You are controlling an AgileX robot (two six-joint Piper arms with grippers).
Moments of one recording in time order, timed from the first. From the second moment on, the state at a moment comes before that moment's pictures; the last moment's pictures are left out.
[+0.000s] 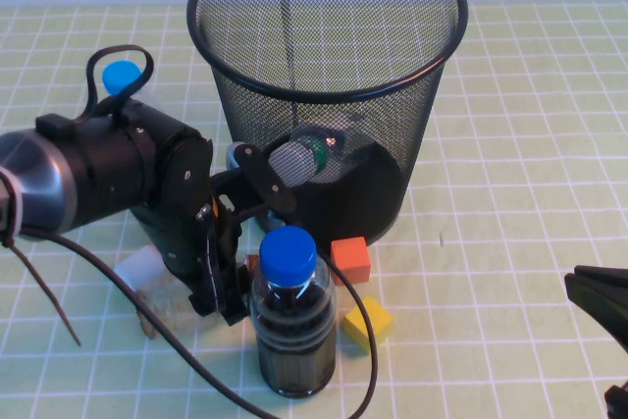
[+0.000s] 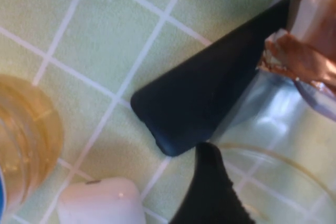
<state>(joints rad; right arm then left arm) 0.61 0.67 -0.50 0.07 0.35 -0.11 -0.59 1.72 -1.13 0.07 0.84 0.40</state>
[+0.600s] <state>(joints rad) 0.61 0.67 -0.50 0.06 0.35 -0.11 -0.59 1.53 -1.13 0.19 0.89 0.26</state>
